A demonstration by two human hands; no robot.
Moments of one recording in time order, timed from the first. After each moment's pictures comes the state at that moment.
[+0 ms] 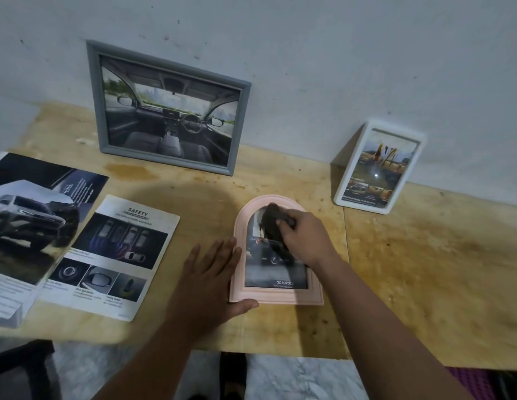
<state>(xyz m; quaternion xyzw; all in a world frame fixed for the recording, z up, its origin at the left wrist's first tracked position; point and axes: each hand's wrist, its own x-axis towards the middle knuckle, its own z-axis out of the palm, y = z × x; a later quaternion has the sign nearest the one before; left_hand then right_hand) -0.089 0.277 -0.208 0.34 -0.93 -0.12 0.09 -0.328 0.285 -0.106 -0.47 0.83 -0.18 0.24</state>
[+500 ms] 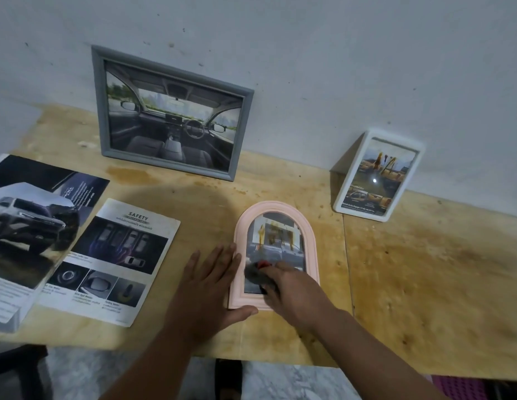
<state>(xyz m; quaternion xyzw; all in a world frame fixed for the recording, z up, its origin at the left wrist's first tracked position) -0.088 0.278 -0.210 0.33 -0.93 -0.12 0.10 -0.291 0.347 -0.114 -0.64 0.72 0.02 0.27</state>
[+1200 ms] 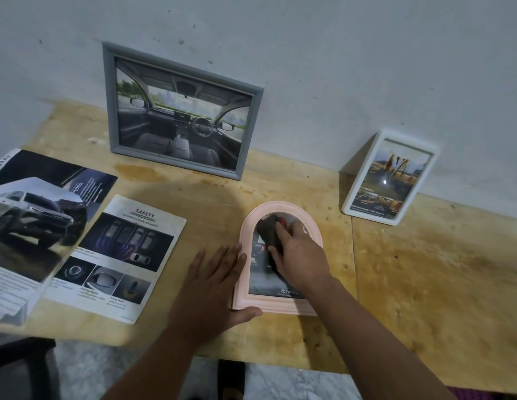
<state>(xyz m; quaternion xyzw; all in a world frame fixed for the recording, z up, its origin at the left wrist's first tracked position) -0.090 0.277 -0.209 0.34 -0.93 -0.13 0.10 -0.314 0.294 -0.138 -0.60 0.79 0.04 0.11</state>
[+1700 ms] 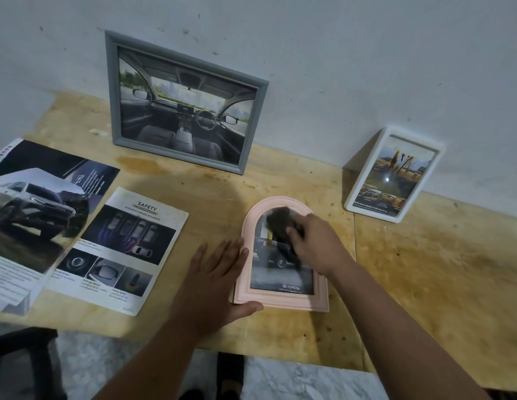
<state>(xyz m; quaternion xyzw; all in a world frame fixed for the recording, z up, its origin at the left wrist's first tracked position) -0.087 0.278 -0.209 0.34 -0.93 -0.12 0.11 -0.336 0.284 -0.103 -0.56 0.80 -0.07 0.21</state>
